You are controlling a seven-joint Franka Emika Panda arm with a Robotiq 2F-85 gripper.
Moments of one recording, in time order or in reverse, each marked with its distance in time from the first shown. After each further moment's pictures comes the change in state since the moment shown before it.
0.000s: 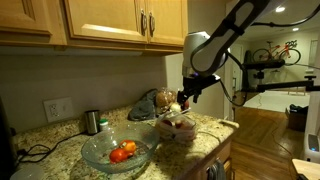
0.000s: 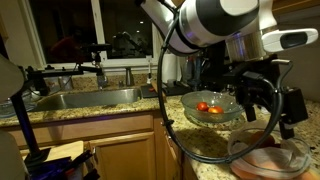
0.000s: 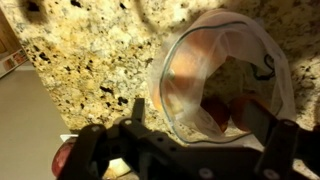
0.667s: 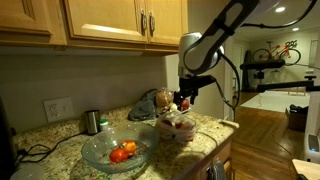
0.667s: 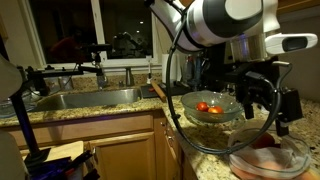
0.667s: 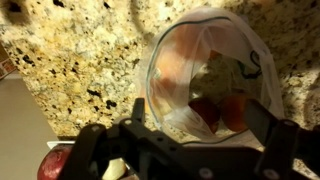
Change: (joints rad) arm 0.035 0.047 -0.014 0.067 0.080 -0.060 -0.039
